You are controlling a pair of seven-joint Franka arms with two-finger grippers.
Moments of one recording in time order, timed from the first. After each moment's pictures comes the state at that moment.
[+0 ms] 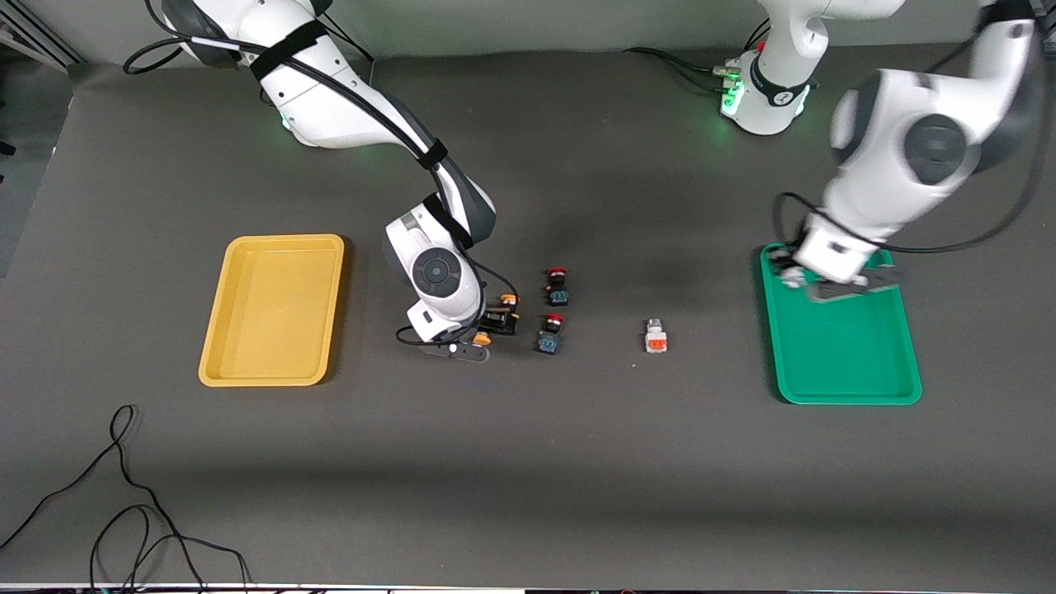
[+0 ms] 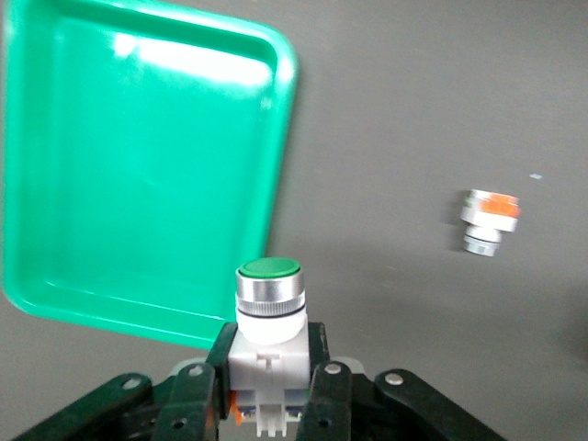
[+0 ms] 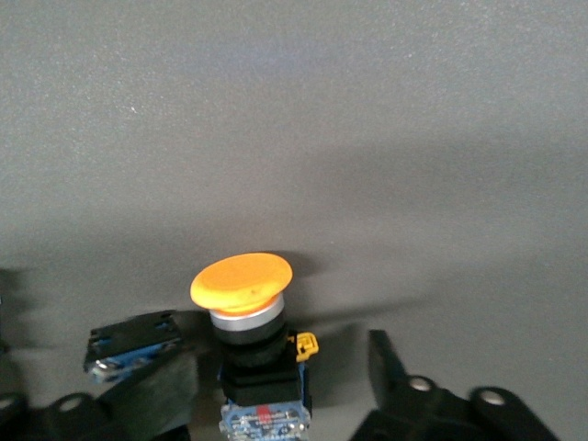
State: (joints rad) left arm -0.14 -0.04 0.00 -2.16 -0.01 2.06 -0.33; right arm 0.62 0.72 0.00 -1.69 0.07 2.33 0.78
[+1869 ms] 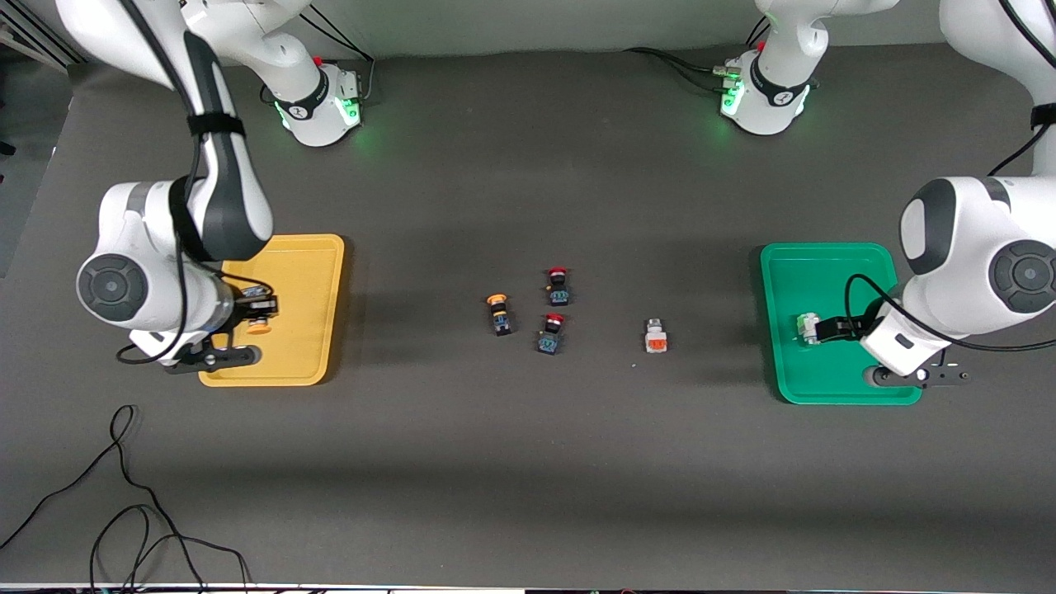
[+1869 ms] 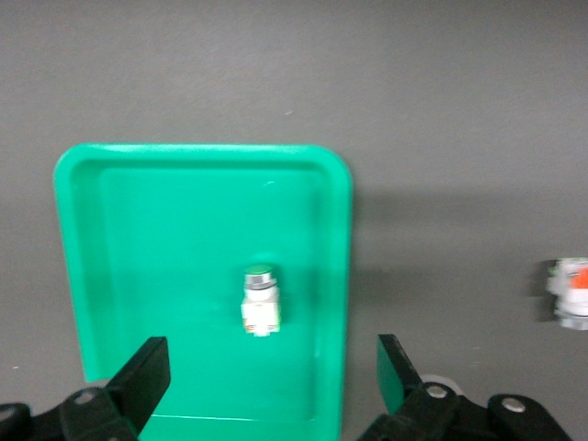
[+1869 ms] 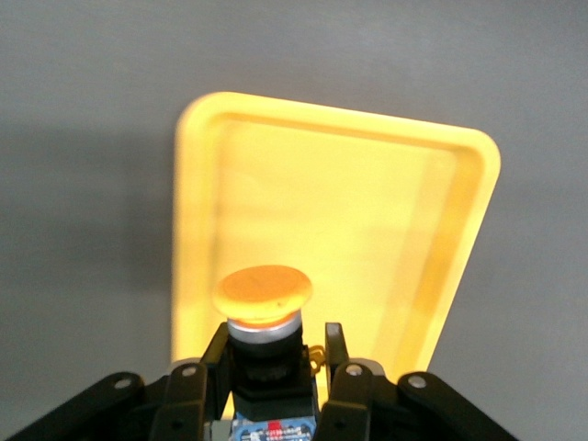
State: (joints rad) left arm -0.04 0.31 -0.05 -1.78 0.04 2.00 -0.11; right arm 0.61 0.33 -0.58 -1.90 0.04 1.96 -0.12
